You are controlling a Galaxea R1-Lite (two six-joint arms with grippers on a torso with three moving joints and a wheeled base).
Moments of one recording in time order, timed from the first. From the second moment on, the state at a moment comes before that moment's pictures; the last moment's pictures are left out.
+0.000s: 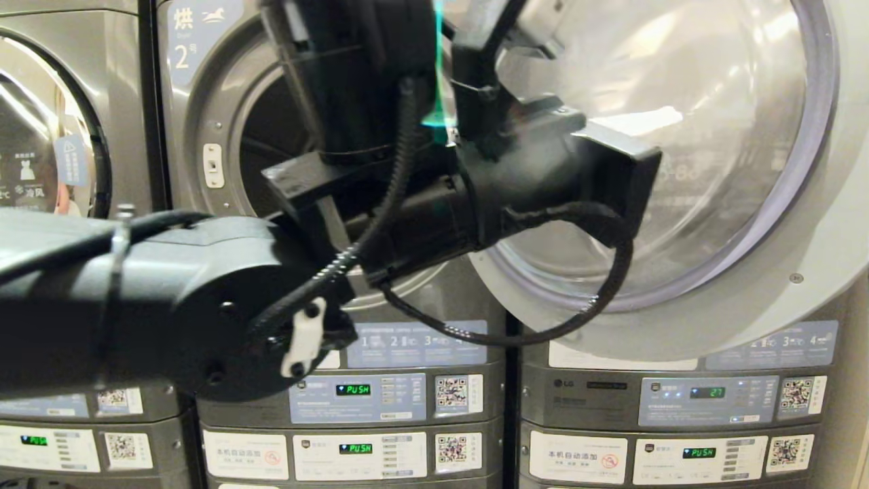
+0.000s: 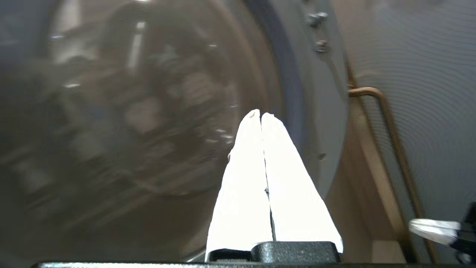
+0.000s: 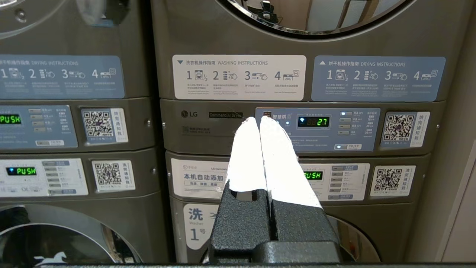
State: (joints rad) left arm -0.94 1.83 -1.44 -0.65 -0.24 0.09; right arm 0.00 0.00 0.00 0.00 -0.01 0.01
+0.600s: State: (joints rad) left arm -0.16 1.33 -0.71 -0.63 -0.28 0.07; right arm 0.00 0.00 0.00 0.00 -0.01 0.00
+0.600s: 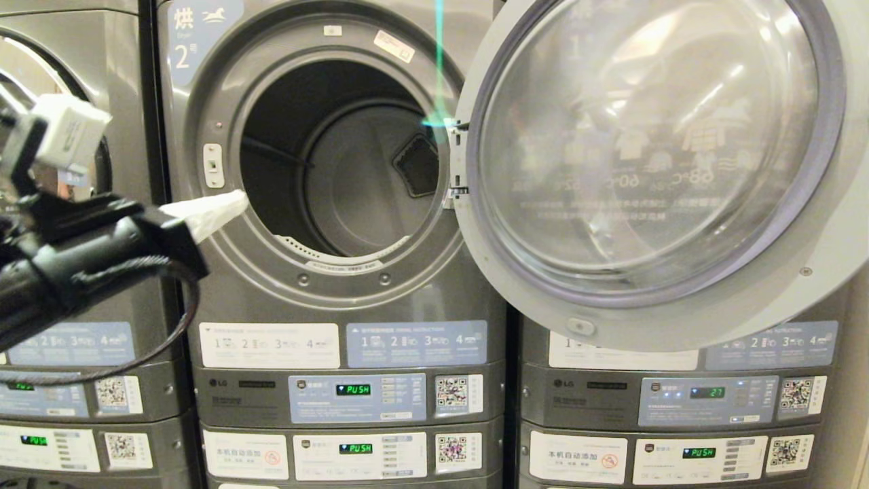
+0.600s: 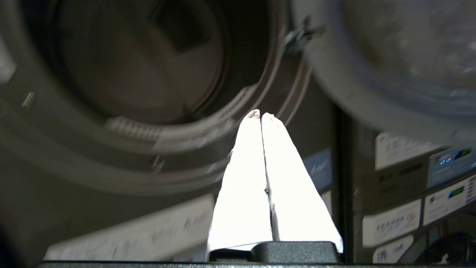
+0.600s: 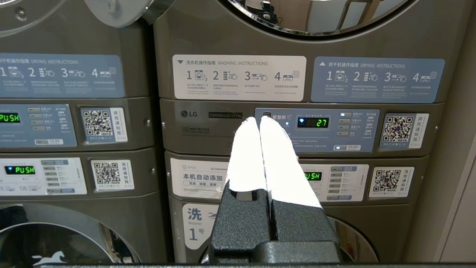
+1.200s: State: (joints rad) left arm 0.17 0.81 -0.03 -0.44 -0.20 0.06; right arm 0.00 0.00 0.00 0.00 -0.01 0.00
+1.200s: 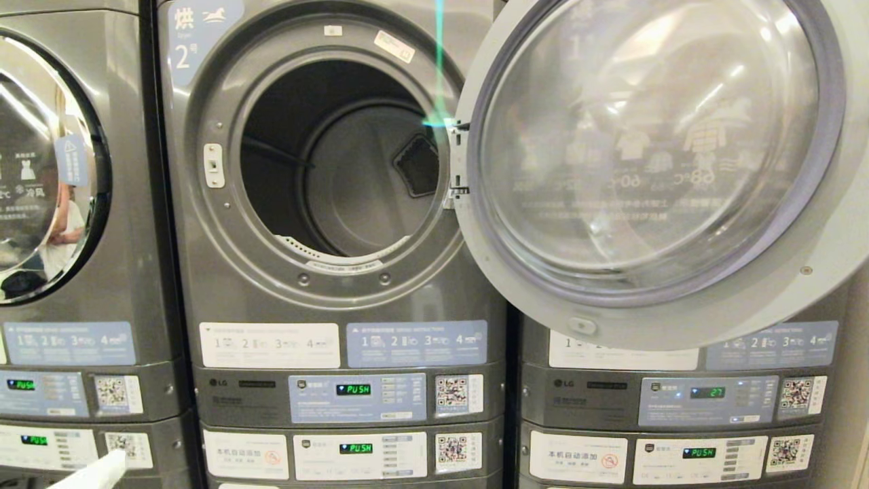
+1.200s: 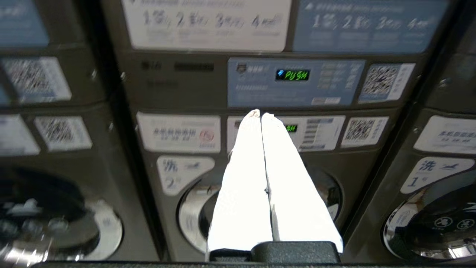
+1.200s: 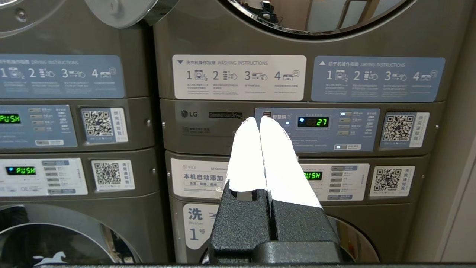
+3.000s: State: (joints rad) left arm -0.20 0.28 0.00 0.01 -0.03 0.09; right arm 0.00 1.03 -0.60 -0.68 0.23 -0.04
